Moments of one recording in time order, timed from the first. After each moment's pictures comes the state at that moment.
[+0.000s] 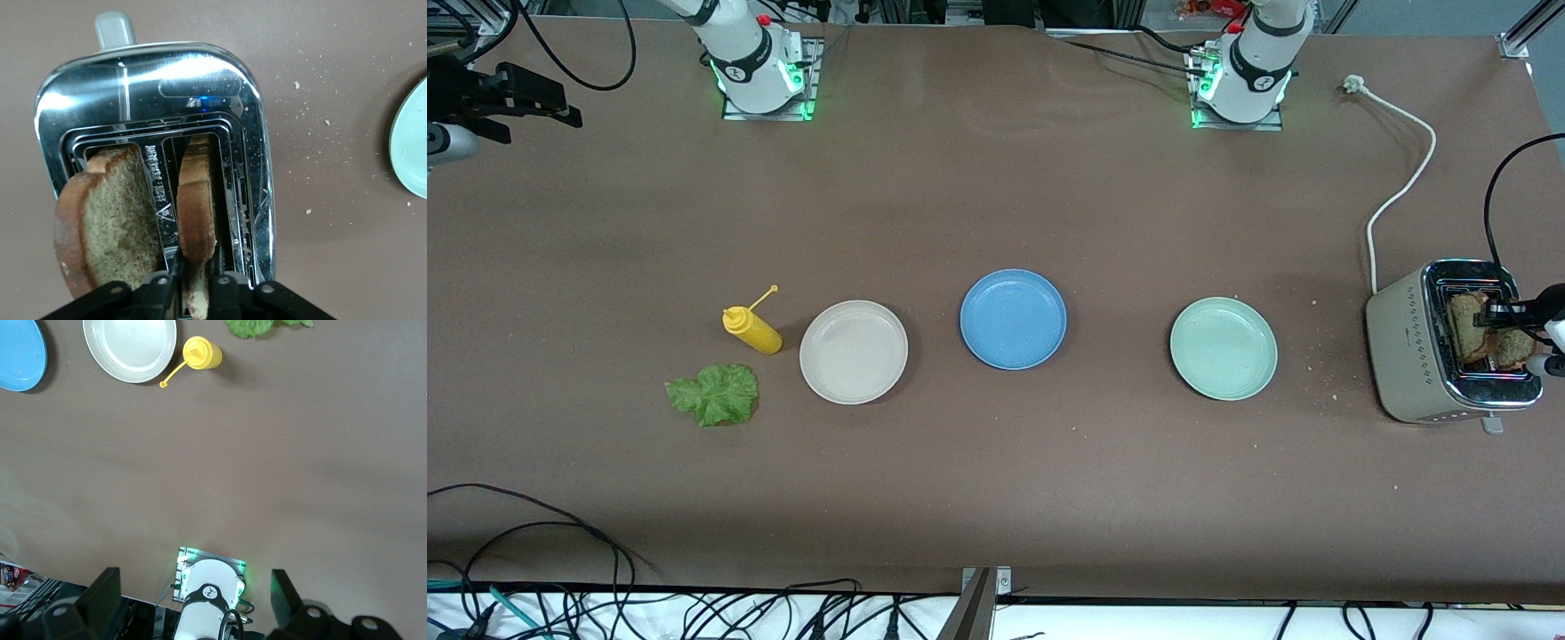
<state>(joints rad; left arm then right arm) 0.40 0.47 -0.07 -1.50 0.13 1.76 0.42 0.30 -0.03 -0.35 -1.53 0.08 1.21 -0.20</state>
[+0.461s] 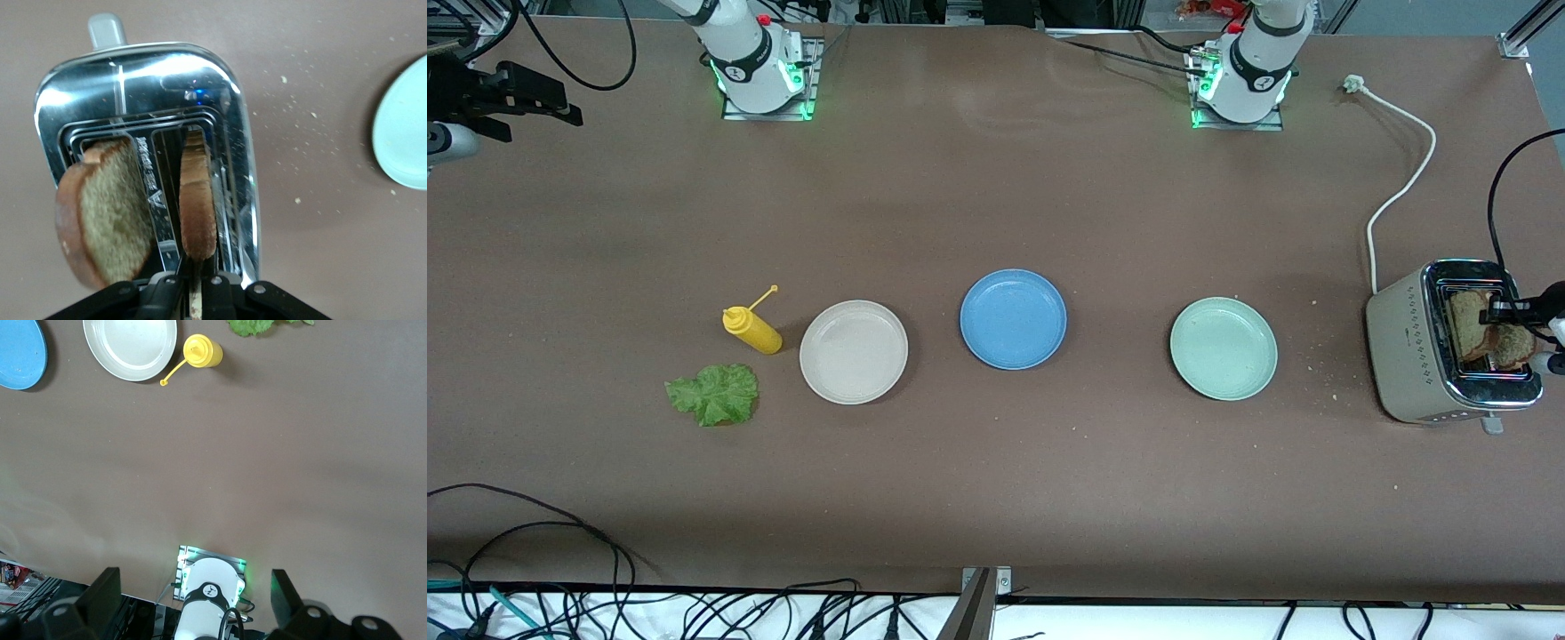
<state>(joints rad) 0.39 0.46 -0.09 -1.45 0.14 1.67 0.42 0.30 -0.03 -0.35 -1.53 0.08 1.20 -0.20</state>
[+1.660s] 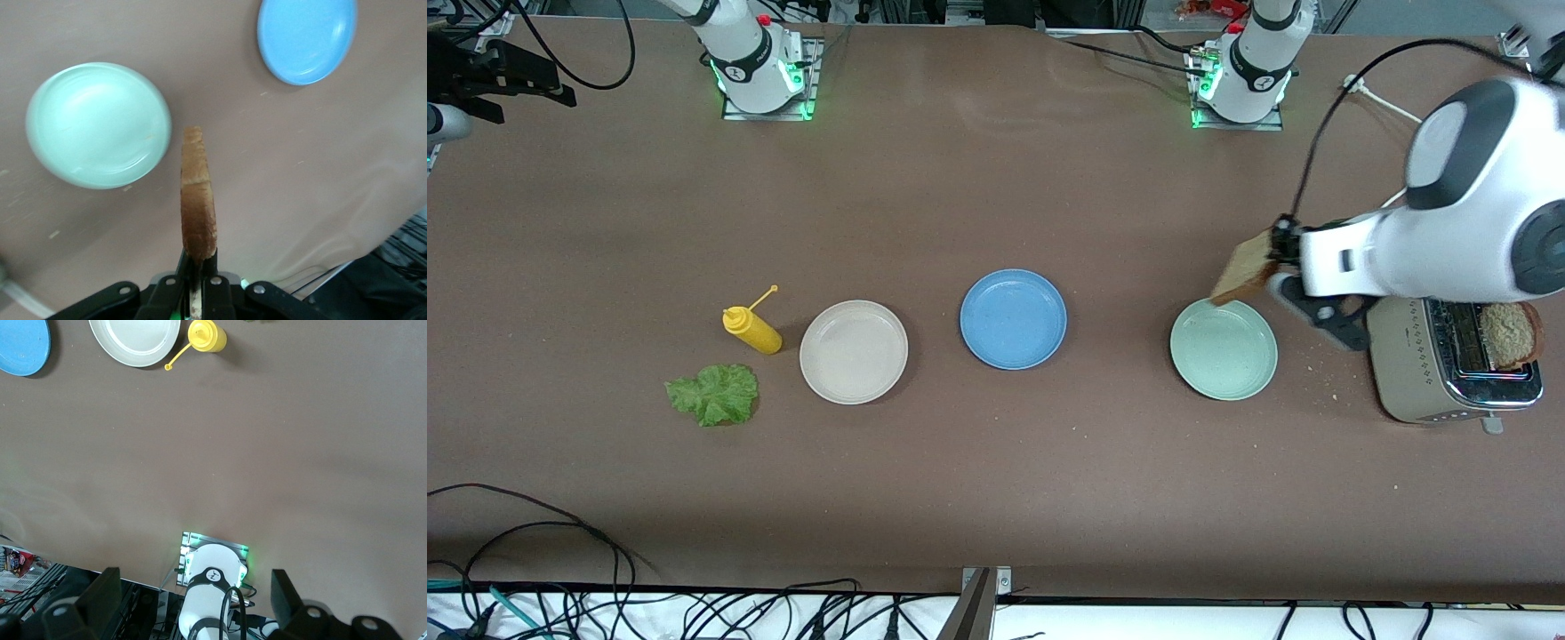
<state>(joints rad) -0.10 0.40 -0.10 -1.32 -0.18 1.31 0.38 0.30 -0.03 -0.35 -1.48 0.08 1.13 -0.19</state>
